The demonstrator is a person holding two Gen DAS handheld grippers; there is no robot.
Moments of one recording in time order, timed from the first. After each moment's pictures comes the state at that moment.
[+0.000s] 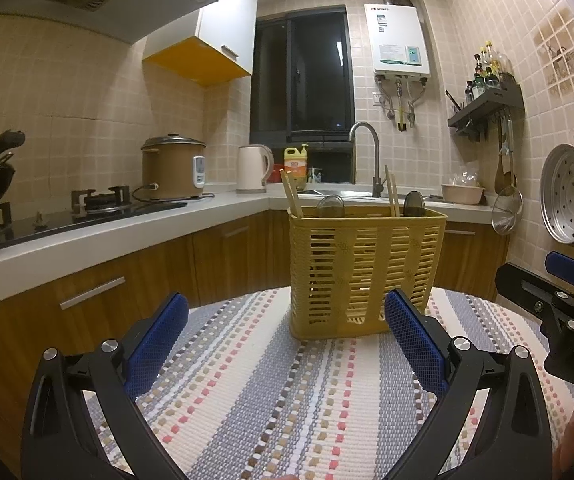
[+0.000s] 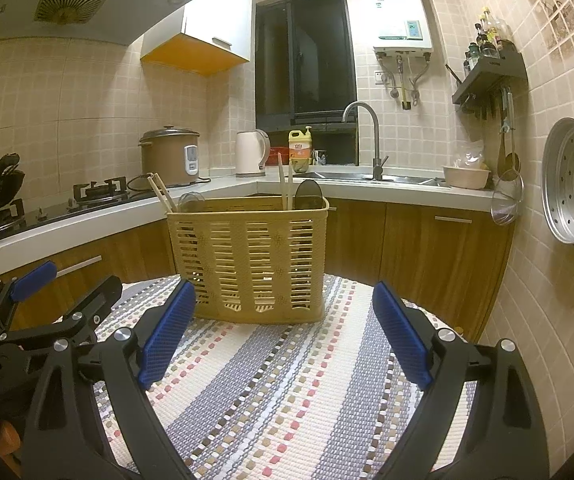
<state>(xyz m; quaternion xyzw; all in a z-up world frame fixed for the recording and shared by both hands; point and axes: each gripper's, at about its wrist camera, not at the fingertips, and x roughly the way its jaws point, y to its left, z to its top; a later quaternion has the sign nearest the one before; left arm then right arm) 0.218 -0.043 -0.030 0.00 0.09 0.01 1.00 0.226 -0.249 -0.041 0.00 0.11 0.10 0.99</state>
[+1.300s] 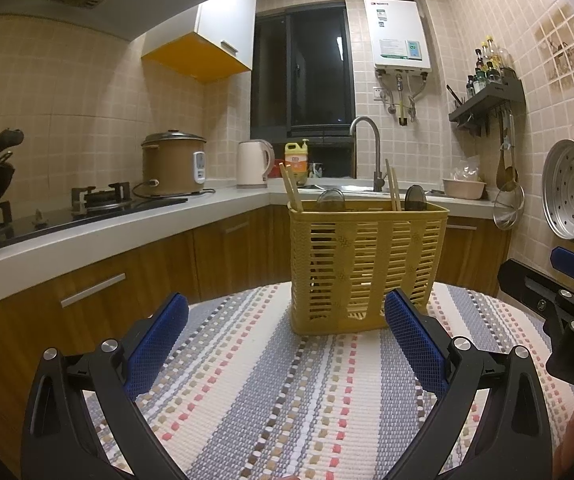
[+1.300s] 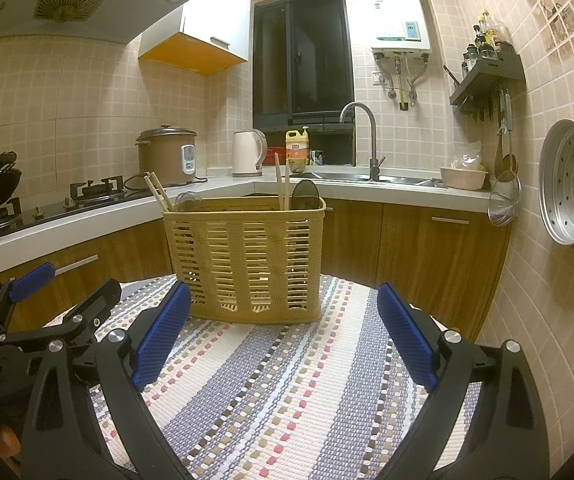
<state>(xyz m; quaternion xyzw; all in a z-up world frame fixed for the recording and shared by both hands) 0.220 -0.045 -0.033 0.00 0.09 0.01 1.00 0.228 -0.246 -0.042 0.00 0.11 0.09 0.99</state>
